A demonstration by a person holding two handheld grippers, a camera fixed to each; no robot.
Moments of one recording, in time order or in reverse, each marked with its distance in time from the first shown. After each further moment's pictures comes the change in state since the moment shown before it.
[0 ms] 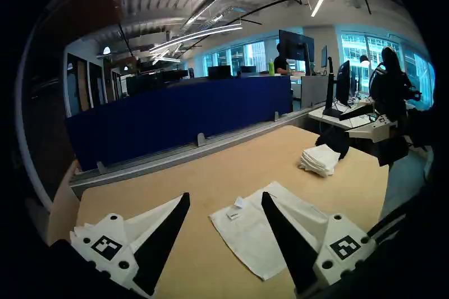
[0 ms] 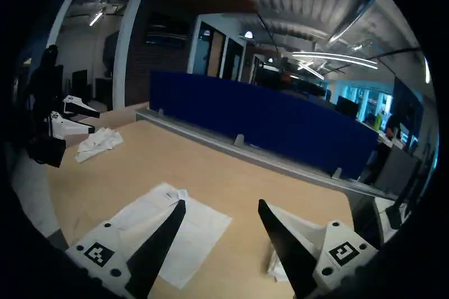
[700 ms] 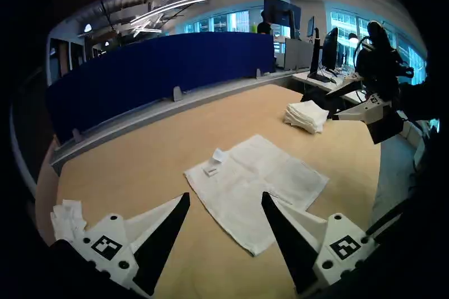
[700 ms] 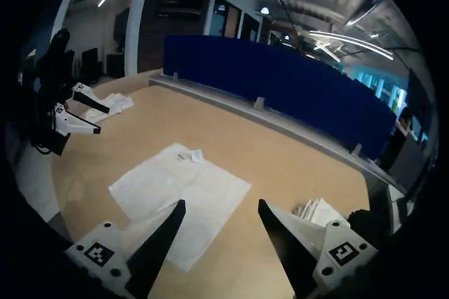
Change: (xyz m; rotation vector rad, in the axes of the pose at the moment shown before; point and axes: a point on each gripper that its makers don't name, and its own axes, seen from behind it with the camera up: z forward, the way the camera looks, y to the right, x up) left arm -0.116 0.037 0.027 -0.123 -0.212 0.012; right arm -0.098 -0.033 0.033 0.089 -0.172 -0.029
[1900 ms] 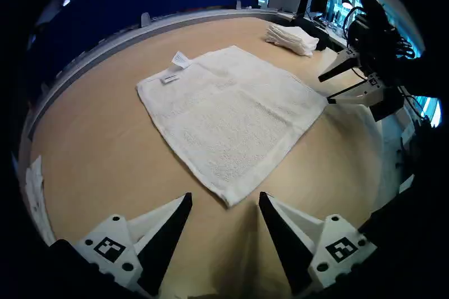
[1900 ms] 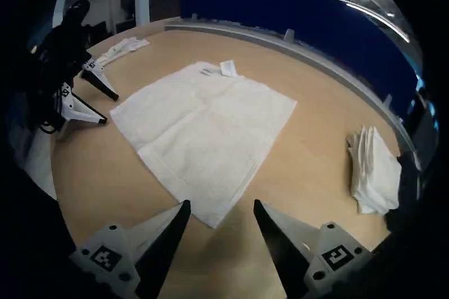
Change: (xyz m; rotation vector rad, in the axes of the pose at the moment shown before) left arm -0.163 0.053 0.056 -0.128 -0.329 0.010; right arm -0.168 -0.058 0.051 0.121 -0.258 0.012
